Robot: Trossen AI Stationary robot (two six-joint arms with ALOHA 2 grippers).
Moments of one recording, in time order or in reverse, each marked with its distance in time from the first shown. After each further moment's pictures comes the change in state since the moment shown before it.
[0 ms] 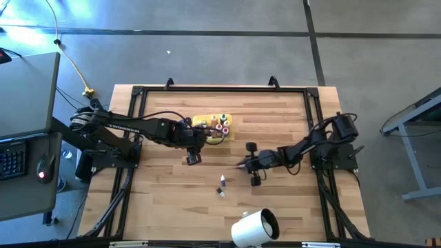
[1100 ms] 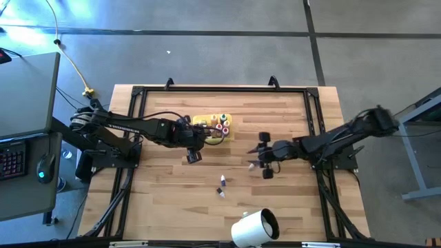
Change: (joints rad) left arm 0.000 0.000 0.000 -0.011 -0.096 0.002; right arm 0.001 -0.523 -0.001 -0.578 0.068 -0.011
